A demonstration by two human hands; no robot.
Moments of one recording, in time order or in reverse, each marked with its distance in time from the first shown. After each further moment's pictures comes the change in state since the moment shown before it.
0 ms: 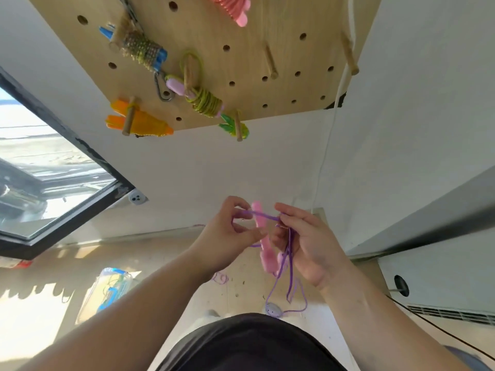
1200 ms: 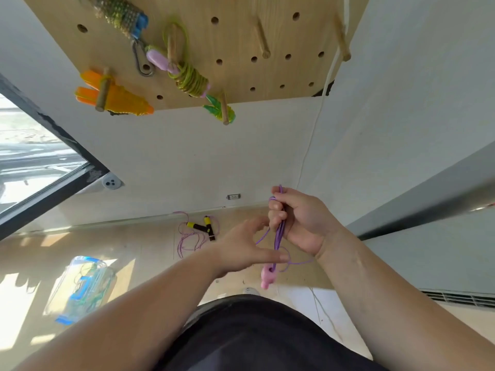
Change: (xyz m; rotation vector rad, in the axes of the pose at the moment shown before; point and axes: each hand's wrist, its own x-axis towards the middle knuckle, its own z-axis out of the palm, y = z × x) left_hand 0.018 -0.035 0.047 0.128 -0.402 -0.035; right_hand 0.016 -0.025 -0.004 0.009 -0.032 0.196
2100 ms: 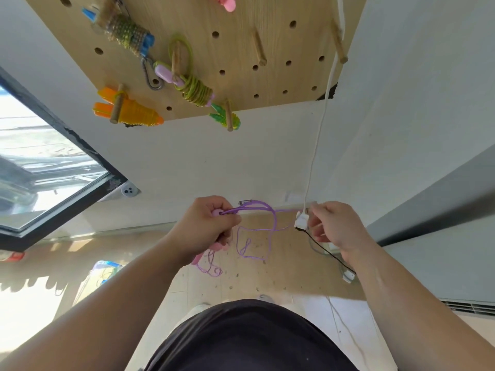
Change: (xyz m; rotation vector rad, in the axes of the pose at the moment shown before) left_hand -0.042 0.027 -0.051 -0.121 0.438 -0.034; right_hand -0.003 -0.009 -0.073 -0.870 0.404 -0.257
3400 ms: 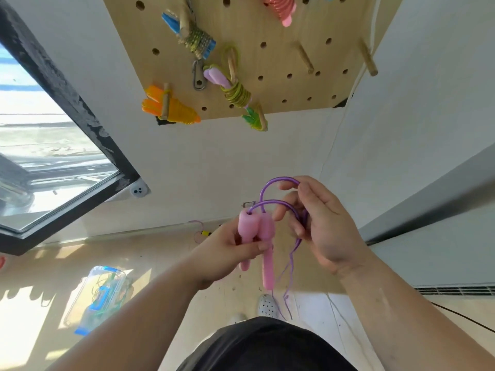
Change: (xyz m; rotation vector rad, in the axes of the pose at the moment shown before) left_hand -0.066 -0.054 -0.072 -0.164 -0.358 0.171; right_hand -0.140 -0.091 0.123 0.482 -0.253 -0.455
